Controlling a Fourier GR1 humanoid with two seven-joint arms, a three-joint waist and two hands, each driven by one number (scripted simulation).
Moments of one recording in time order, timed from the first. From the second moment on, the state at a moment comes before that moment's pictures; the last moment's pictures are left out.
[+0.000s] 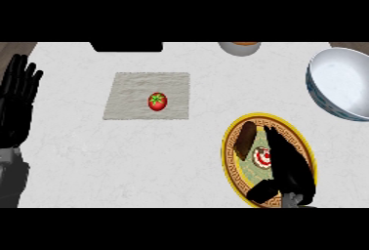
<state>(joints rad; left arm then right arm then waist) -0.24 0.37 0.17 -1.49 0.21 0.07 -0.03 0.02 -0.04 0.25 -1.78 0.99 0.30 0.77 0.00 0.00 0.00</state>
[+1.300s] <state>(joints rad) -0.23 0.33 0.23 -1.51 0.17 0.01 0.00 -0.01 -0.10 0.18 -1.56 1.04 0.11 0.57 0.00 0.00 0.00</state>
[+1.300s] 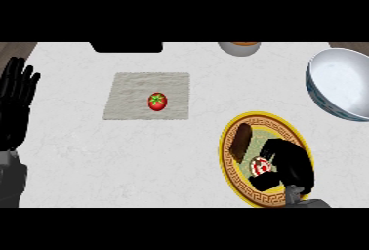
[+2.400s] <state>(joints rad) -0.22 0.31 0.24 -1.52 0.16 0.03 -0.01 -0.02 -1.01 -0.51 -1.03 0.64 0.24 -0.40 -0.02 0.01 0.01</state>
